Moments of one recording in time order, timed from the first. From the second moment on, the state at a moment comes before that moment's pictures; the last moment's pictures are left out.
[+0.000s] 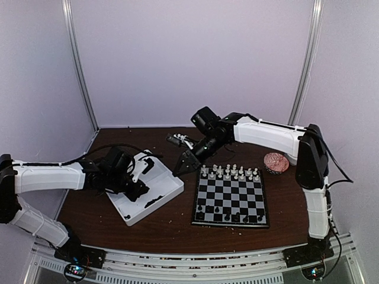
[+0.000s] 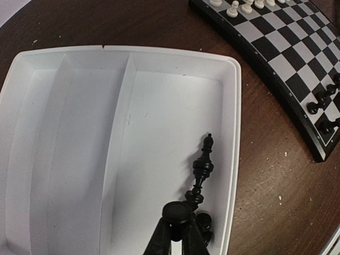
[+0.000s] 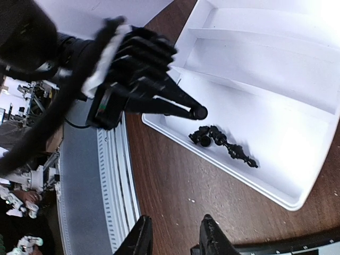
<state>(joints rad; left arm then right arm) -0.72 1.33 0.73 -0.30 0.05 -0.01 0.79 2.12 1.89 -0.78 -0.81 -0.03</state>
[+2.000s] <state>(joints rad) -0.74 1.30 0.76 -0.30 0.07 0.02 0.85 2.46 1.75 0.46 -1.17 1.23</state>
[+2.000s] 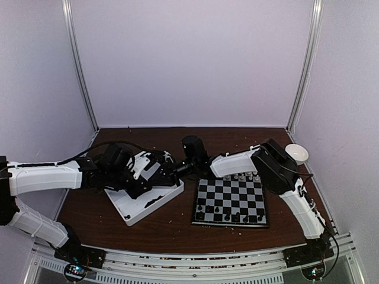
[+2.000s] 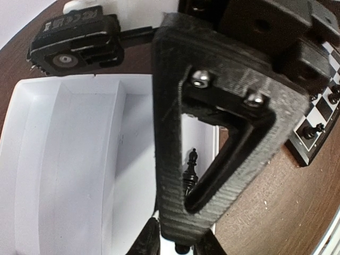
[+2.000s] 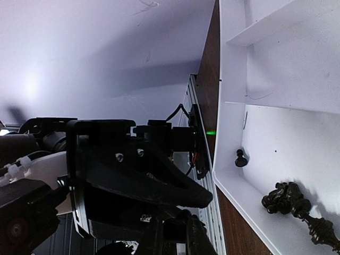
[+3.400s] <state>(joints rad) -0.74 1.10 0.32 0.44 0.04 -0.07 0.84 2.46 1.73 0.62 -1.17 1.34</state>
